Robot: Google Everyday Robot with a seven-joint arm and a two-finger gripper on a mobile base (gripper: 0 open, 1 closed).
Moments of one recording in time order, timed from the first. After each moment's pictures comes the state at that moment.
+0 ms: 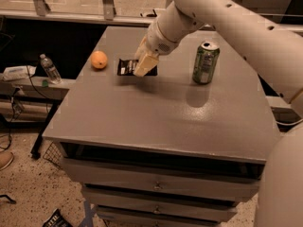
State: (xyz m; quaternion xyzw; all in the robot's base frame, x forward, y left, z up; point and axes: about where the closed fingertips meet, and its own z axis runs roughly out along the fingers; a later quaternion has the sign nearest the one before) arm 0.683 0.030 0.875 -0.69 0.64 0.09 0.33
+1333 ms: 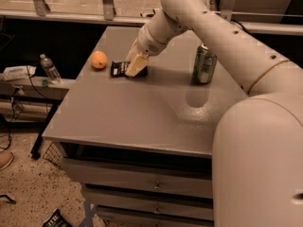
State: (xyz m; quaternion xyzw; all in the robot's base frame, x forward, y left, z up) arm 0.727 0.065 0.838 -0.70 0.63 0.13 0.31
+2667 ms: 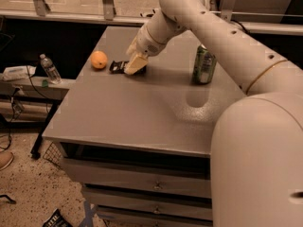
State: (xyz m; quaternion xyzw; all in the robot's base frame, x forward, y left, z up) arm 0.727 0.066 0.839 -0.70 0.63 0.13 0.31
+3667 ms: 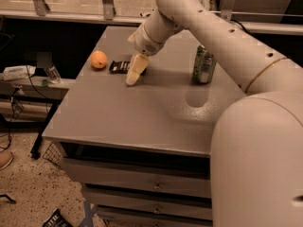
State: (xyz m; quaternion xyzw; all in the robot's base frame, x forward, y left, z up) arm 0.725 0.070 0.843 -0.70 0.63 0.12 0.31
